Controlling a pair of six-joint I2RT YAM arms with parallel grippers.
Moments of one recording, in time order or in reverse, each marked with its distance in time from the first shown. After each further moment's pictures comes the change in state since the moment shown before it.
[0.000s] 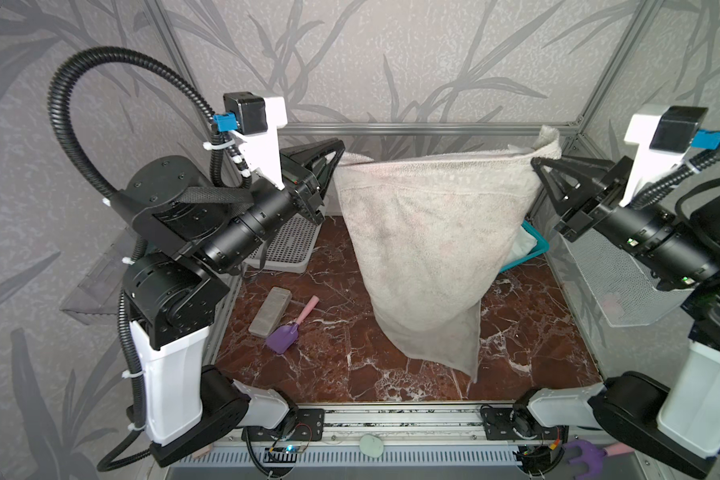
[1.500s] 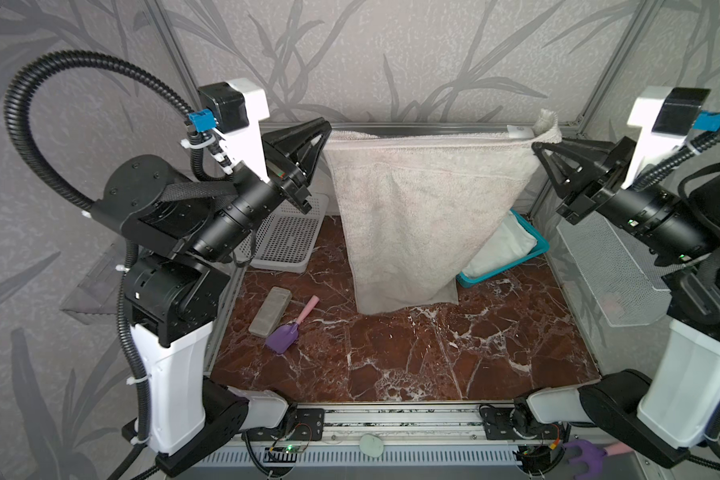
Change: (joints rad) left arm 0.186 -0.055 -0.113 0.198 0.196 0.079; right arm -0.257 0.008 -0.042 0.114 -0.332 0.039
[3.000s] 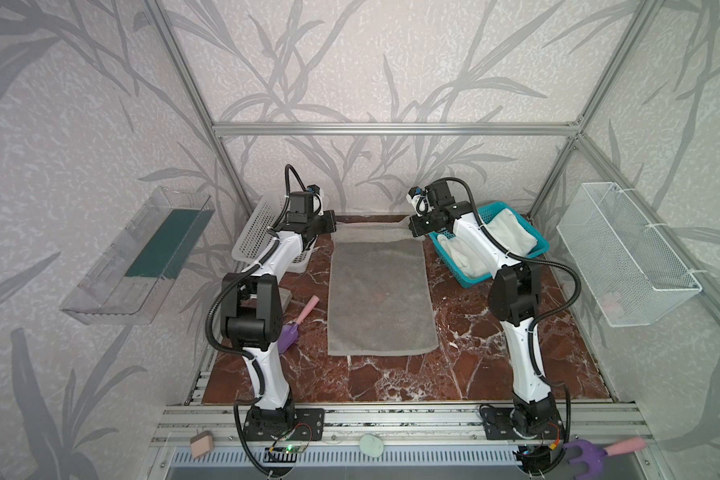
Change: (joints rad) left arm 0.403 0.487 -0.914 0.422 0.004 -0.267; right arm 0.044 0.827 -0.449 0.154 0.230 -0.054
